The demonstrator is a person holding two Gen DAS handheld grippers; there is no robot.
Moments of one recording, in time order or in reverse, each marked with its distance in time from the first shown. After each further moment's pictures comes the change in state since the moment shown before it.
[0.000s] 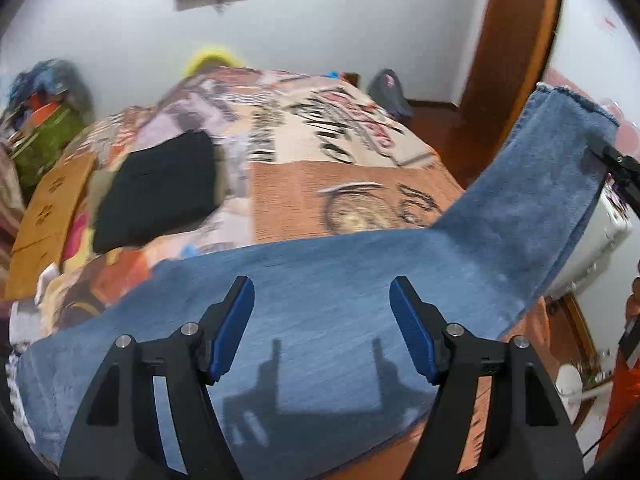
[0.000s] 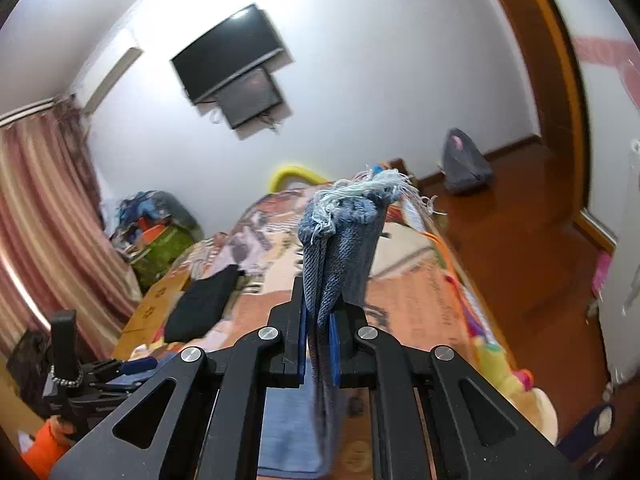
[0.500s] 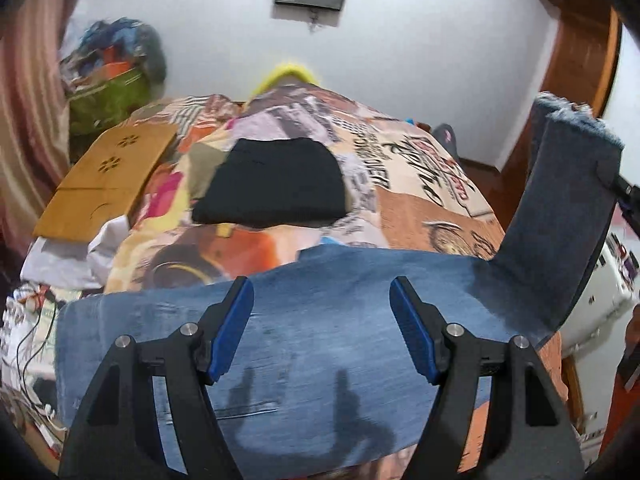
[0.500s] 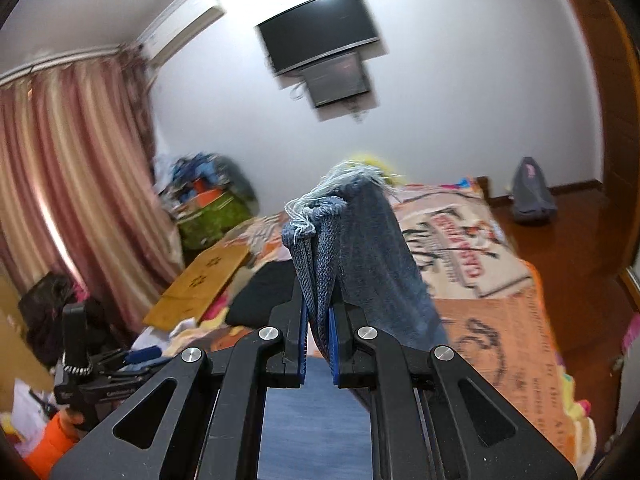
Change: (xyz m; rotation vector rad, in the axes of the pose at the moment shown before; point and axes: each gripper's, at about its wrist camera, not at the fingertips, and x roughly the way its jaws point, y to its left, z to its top) left arm -0.072 0.153 -0.051 -0.236 -0.125 0.076; right arm 0.060 0.140 -0.012 -0.207 0.104 0.216
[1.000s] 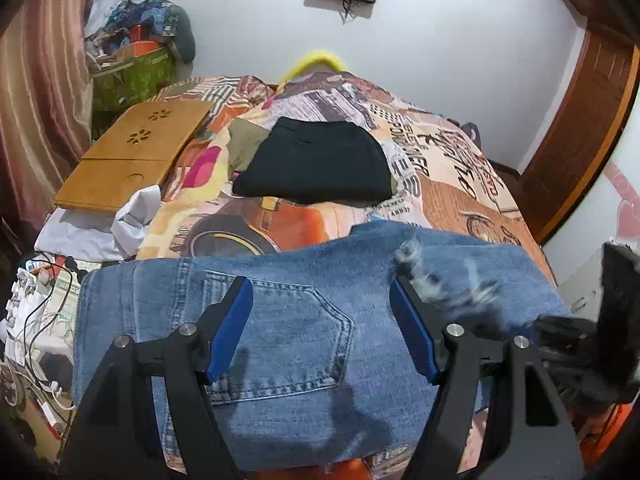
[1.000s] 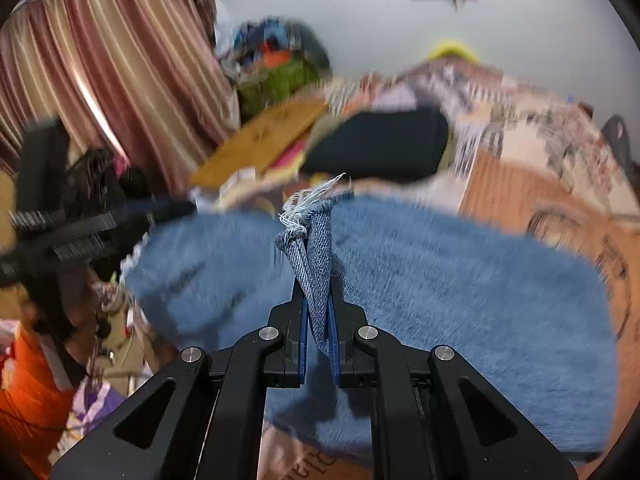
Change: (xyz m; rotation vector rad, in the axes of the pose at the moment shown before) left arm 0.003 0.037 -0.021 -0.045 0.048 0.054; right arm 0.125 0.056 -0.129 -0.090 0.473 0.165
